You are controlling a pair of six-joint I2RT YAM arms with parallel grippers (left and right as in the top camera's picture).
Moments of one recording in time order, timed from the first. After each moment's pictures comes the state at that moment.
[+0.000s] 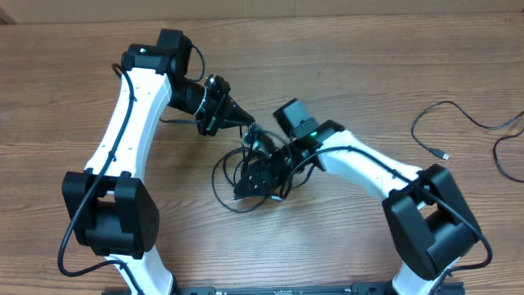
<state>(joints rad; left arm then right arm) -0.14 1.92 1.74 -1.35 0.97 -0.76 0.61 1.86 1.18 -0.55 -0.91 -0.03</state>
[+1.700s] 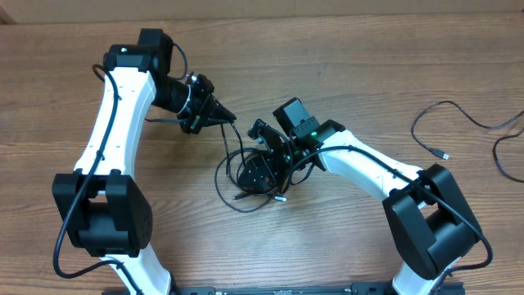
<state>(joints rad) -0.06 1.92 1.74 -1.36 0.86 -0.70 0.60 1.86 1.18 -0.52 -0.70 0.08</state>
